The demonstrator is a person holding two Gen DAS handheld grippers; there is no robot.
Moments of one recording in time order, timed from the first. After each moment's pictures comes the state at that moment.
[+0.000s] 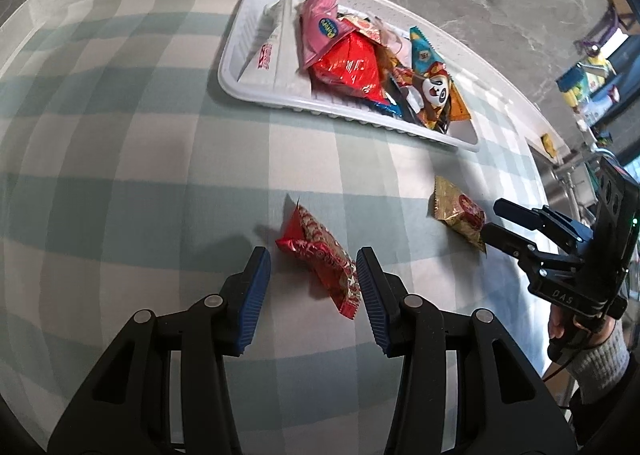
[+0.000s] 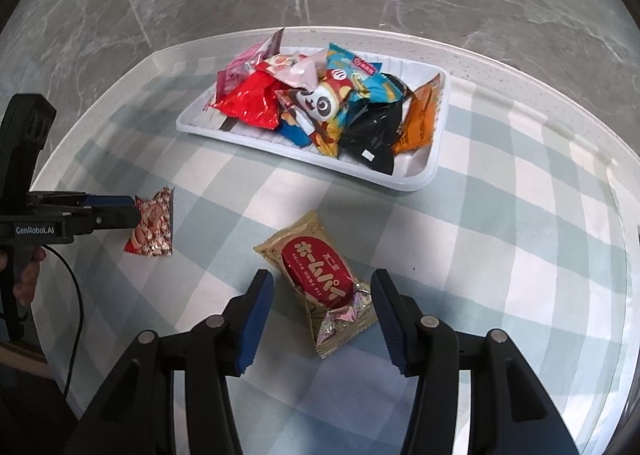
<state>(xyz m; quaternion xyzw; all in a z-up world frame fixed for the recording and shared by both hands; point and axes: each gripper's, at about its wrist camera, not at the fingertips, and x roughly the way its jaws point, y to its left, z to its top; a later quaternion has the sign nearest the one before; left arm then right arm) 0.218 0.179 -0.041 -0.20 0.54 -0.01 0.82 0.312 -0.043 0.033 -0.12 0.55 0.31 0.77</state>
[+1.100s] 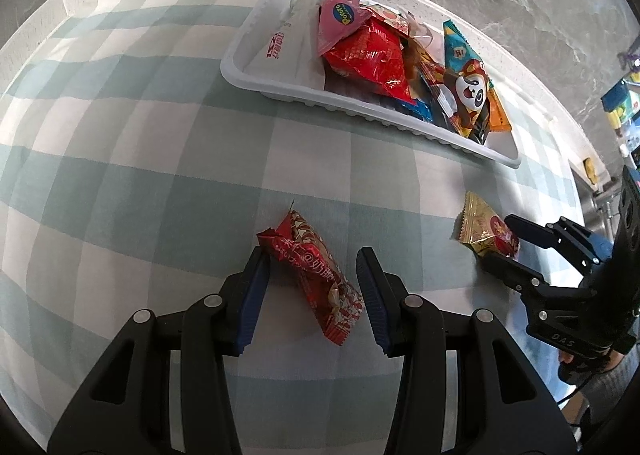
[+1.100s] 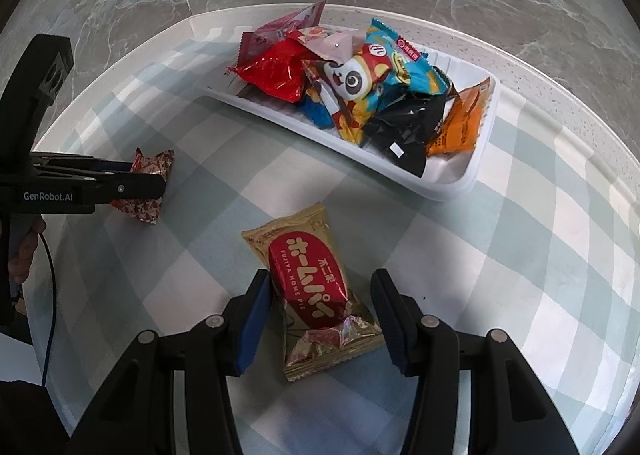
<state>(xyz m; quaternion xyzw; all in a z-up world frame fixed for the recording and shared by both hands) 0.239 0.148 -0.059 -0.18 0.54 0.08 0.82 0.319 -0.034 0.005 -0.17 0.53 0.38 0.74</state>
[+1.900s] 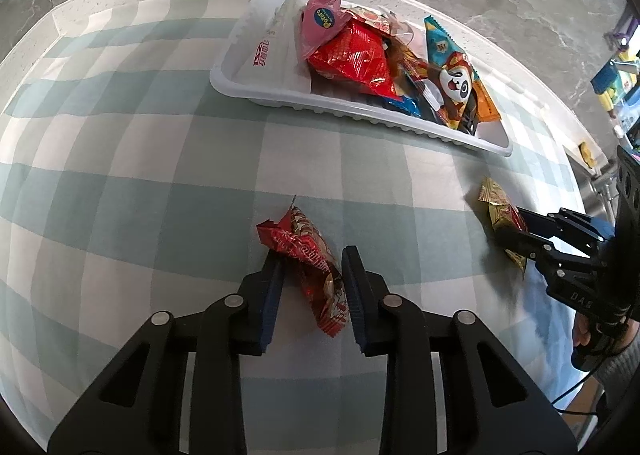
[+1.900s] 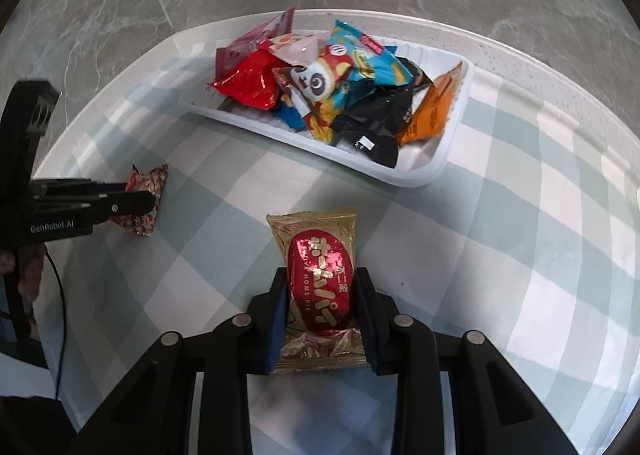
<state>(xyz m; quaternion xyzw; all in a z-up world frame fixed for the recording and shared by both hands) 0.233 0.145 -0.058 -0.16 0.53 0.06 0.83 0.330 -0.055 0.009 -0.12 0.55 0.36 0.74</state>
